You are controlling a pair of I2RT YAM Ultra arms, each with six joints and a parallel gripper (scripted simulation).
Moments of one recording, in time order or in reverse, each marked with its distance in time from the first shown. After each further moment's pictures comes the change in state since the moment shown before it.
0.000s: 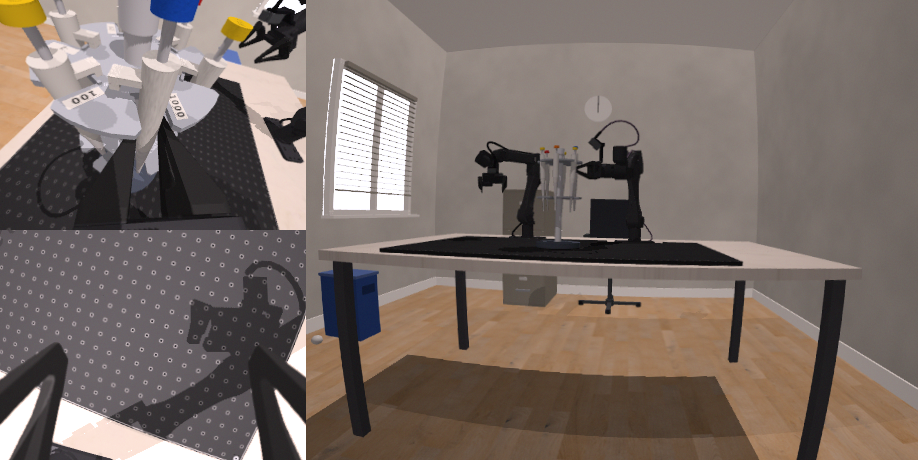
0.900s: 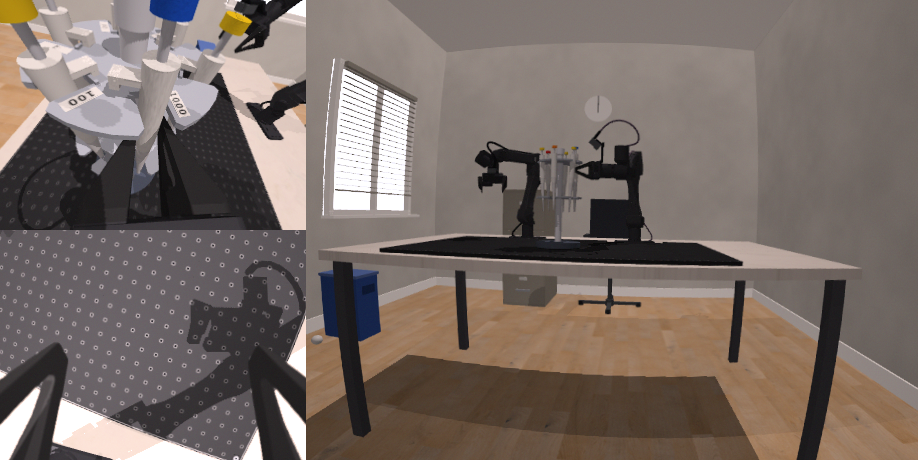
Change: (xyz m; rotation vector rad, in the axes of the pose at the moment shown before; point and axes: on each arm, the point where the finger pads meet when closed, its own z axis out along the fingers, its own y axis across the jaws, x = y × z) left arm 0.003 0.006 0.000 0.154 -0.001 -0.004; right arm 0.000 0.000 0.000 0.000 0.000 0.000
